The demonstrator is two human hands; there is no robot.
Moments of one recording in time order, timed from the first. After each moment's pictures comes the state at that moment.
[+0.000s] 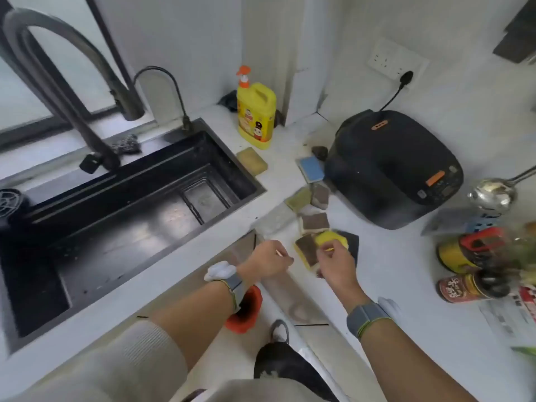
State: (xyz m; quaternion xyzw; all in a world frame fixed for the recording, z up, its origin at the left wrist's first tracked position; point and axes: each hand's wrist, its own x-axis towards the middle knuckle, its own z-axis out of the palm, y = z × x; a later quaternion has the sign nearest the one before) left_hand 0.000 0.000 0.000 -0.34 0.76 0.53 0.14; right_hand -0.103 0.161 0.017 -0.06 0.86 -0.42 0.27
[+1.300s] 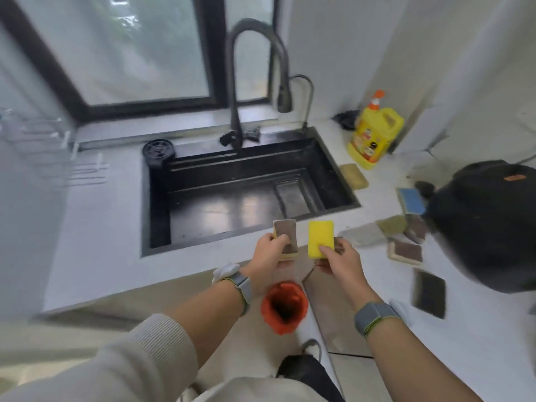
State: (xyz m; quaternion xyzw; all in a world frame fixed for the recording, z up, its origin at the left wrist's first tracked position) left_hand 0.184 -0.062 0.015 -0.54 0.39 0.72 -0.20; right_hand 0.036 0.038 0.035 -0.13 0.76 -0.49 0.42
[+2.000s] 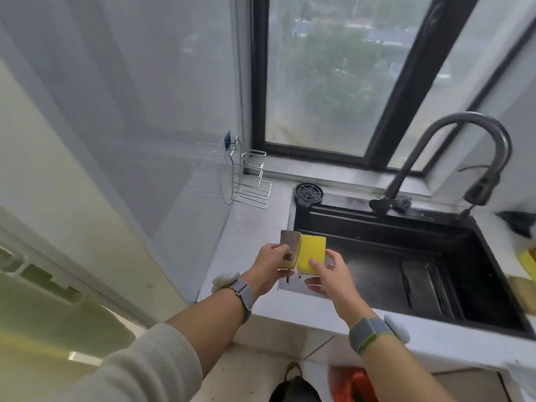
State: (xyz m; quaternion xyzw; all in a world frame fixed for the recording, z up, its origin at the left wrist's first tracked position) left_hand 0.532 -0.212 0.058 -0.57 0.29 0.68 -0.37; right_hand 0.365 -0.168 0.069 -0.34 0.66 -0.38 0.55
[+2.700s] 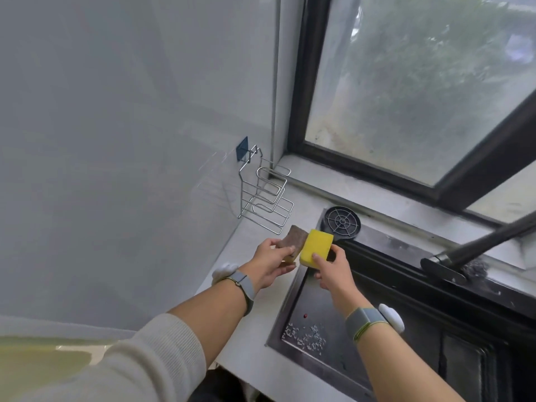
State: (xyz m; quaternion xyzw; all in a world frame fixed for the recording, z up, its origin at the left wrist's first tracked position) left_hand 0.535 -0.398 0.001 -0.63 0.10 0.64 -0.43; right_hand 0.366 -0.413 0.002 -0.42 0.67 -0.25 0.56
